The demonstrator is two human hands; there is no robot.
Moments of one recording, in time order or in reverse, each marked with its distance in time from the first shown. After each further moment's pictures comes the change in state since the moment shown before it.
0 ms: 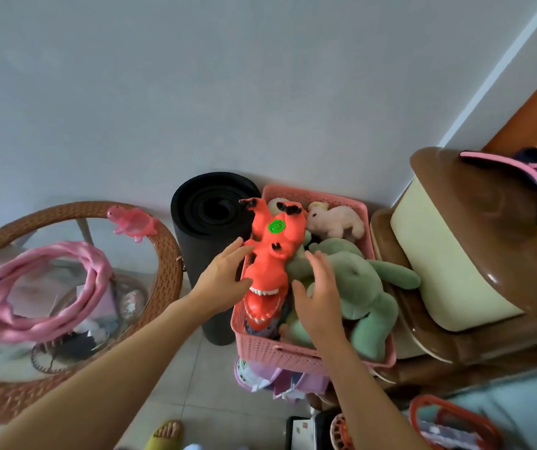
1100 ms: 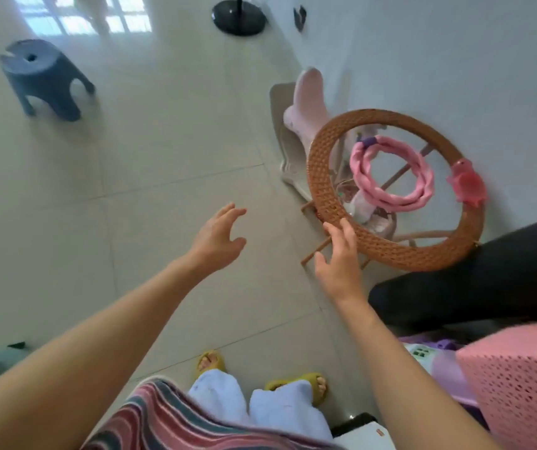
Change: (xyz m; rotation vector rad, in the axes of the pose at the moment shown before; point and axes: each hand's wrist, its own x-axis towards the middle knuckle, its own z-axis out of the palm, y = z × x) left_hand -0.497 -0.205 -0.050 -0.218 0.728 -0.938; right_hand -0.299 -0.146 0.260 -0.238 -0.916 -0.629
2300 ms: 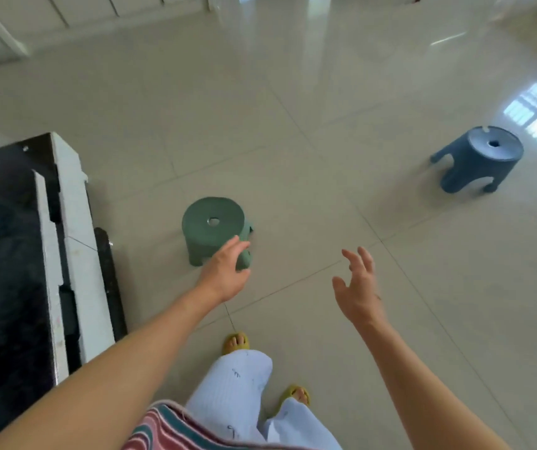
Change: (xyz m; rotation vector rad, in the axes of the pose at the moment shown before) left_hand -0.205 -0.199 -0.108 -0.381 0.913 -1.119; right_hand 0.023 -0.299 0.277 -0.122 -1.104 -0.881
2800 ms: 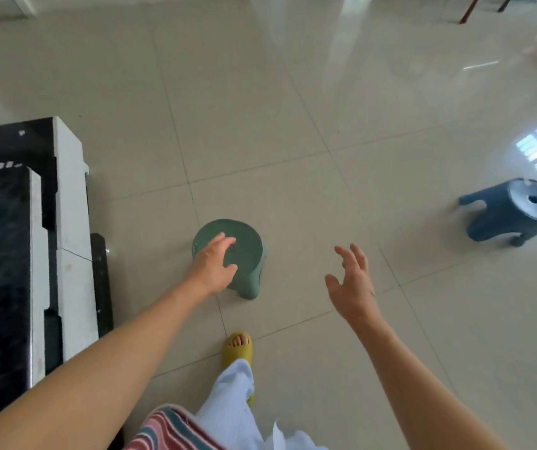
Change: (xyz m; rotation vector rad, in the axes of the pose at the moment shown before) left_hand 0.164 -0.093 -0.097 -0.072 0.042 -0.128; right_hand 0.160 -0.128 0.078 -0.168 -0.085 -0.065
